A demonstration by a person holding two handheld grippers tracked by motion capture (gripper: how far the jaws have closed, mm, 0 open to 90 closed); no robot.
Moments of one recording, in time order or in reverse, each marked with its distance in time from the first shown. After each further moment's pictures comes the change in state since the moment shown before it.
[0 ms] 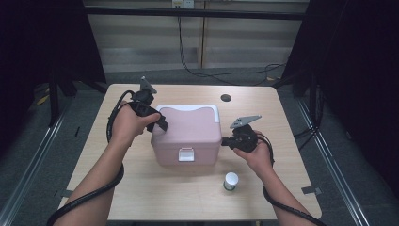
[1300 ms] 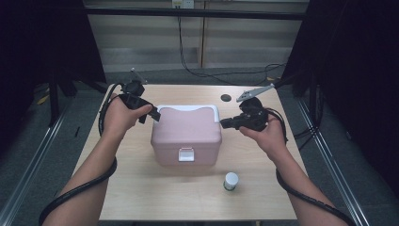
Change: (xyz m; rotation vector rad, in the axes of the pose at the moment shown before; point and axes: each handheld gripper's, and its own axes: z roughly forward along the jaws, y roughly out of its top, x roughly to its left) left arm 0.019 0.011 -0.018 -0.074 0.048 -0.008; right arm 0.014 0.082 -0.073 -0.011 0.089 0.031
